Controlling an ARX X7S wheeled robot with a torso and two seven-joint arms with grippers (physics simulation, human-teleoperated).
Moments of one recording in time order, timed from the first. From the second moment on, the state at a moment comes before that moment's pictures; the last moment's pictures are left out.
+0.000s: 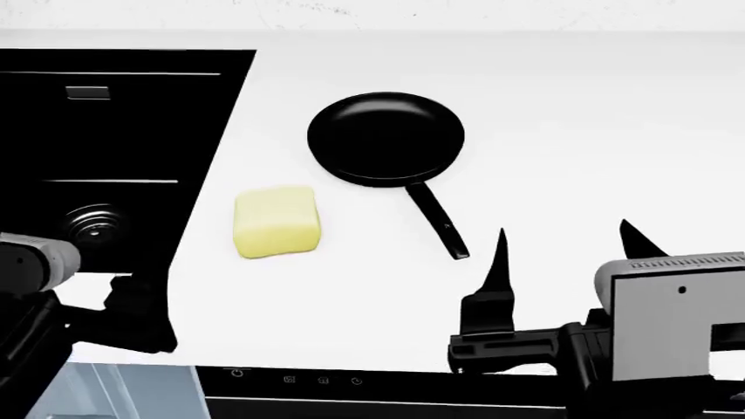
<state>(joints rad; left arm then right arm) -0.46 -0.36 0.09 0.51 -0.64 -0.88 -0.24 0.37 0.45 0.01 -0.64 0.59 0.84 0.26</state>
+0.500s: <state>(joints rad) -0.50 -0.39 0.08 0.52 -0.70 -0.95 -0.23 0.36 0.50 0.06 -0.67 0.64 0.90 0.25</state>
